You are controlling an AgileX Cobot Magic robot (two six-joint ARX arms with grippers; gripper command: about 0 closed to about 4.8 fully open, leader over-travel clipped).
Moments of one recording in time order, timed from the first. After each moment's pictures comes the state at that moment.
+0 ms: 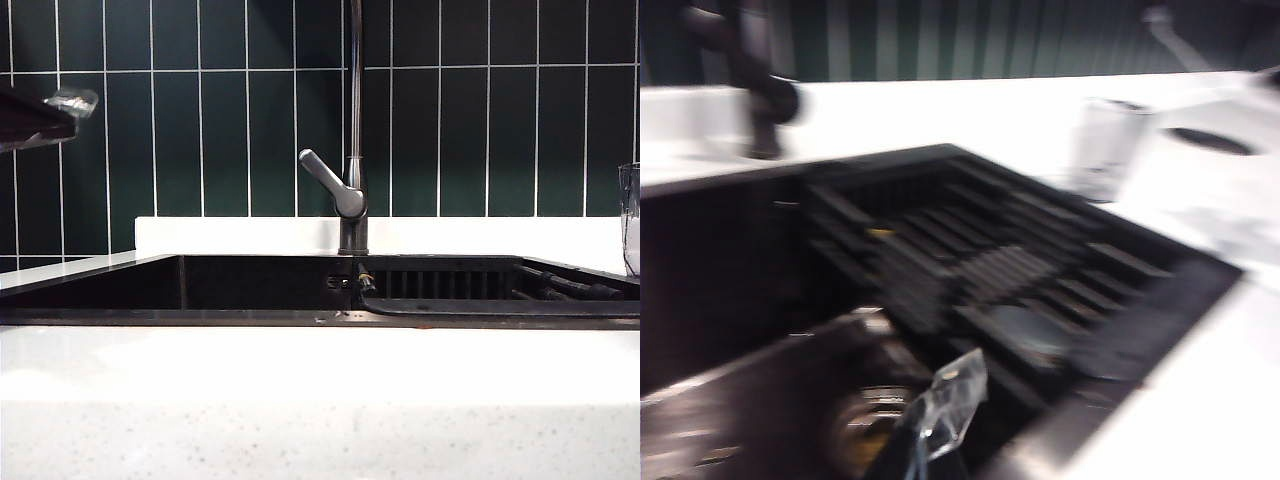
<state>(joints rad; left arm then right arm) -0.66 0.09 0.01 0.10 0.13 -0.05 -0.42 0.04 0.21 -0.12 -0.50 0.19</state>
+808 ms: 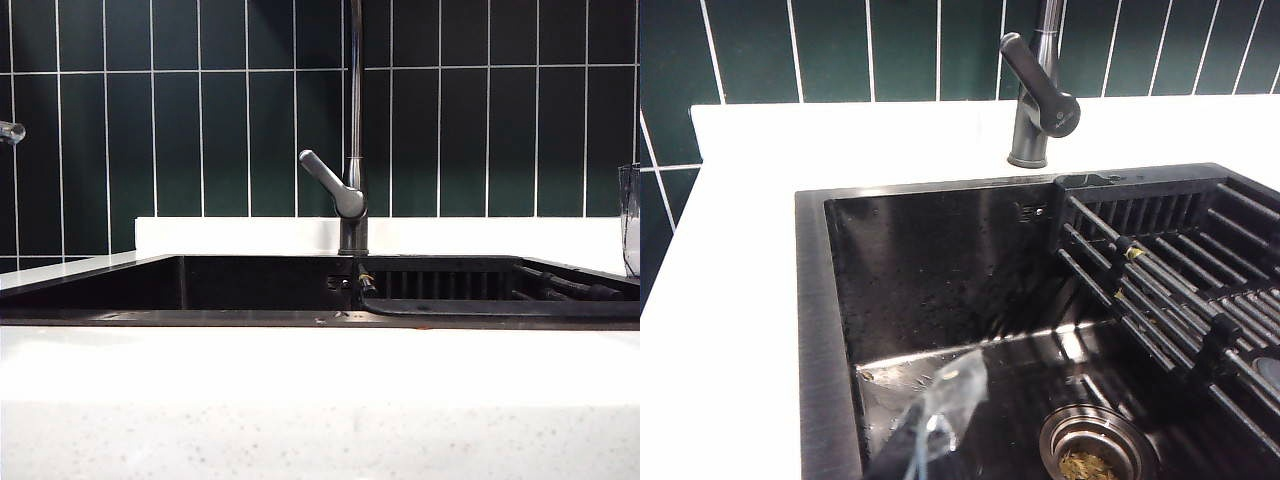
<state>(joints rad) -0.66 0.08 0.01 0.09 -0.32 -0.01 -0.42 0.00 0.19 -0.23 -0.60 0.19</state>
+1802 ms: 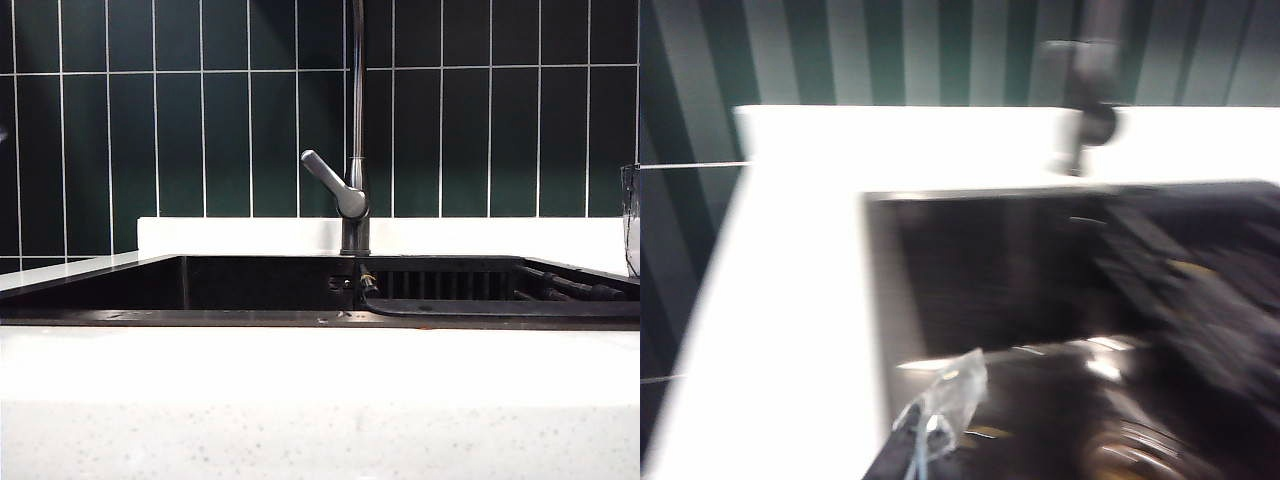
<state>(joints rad) -0.55 0.06 0.01 0.07 -0.31 -0.02 -0.28 0.00 0.16 -0.25 -0.58 0.19</state>
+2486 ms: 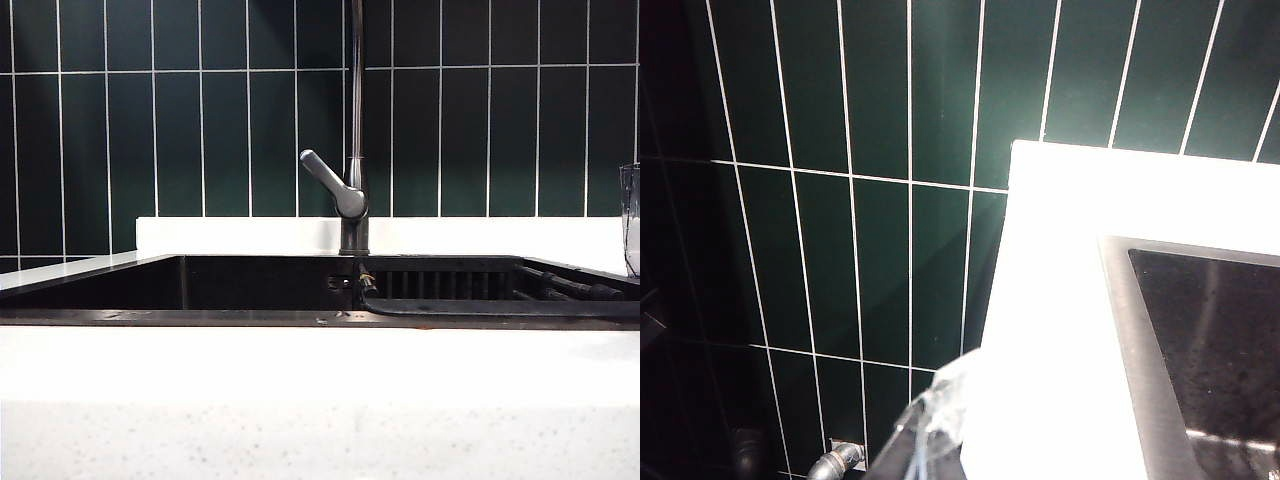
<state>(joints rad) -0.16 0.00 0.01 0.06 -0.30 -0.02 -0.01 0.00 0.03 -0.22 -0.56 0.19</state>
